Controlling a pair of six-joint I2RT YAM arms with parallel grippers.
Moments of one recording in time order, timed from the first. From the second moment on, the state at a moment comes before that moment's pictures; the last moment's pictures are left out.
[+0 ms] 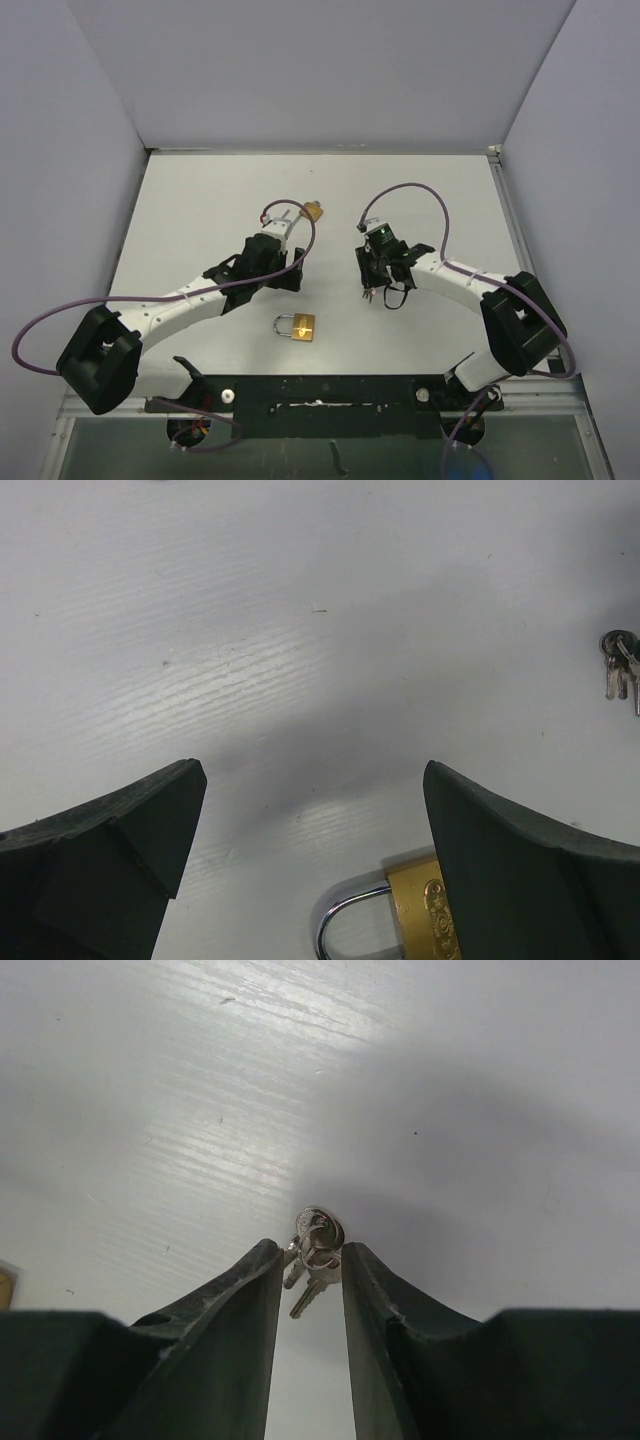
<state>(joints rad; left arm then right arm) -0.71 1.30 0.71 -0.12 -0.20 -0.36 0.60 1.50 0.84 -0.35 0.06 0.27</state>
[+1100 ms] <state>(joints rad) -0.71 1.30 0.68 -0.05 -0.14 -0.36 0.61 1.54 0.91 -0.40 0.08 0.24</state>
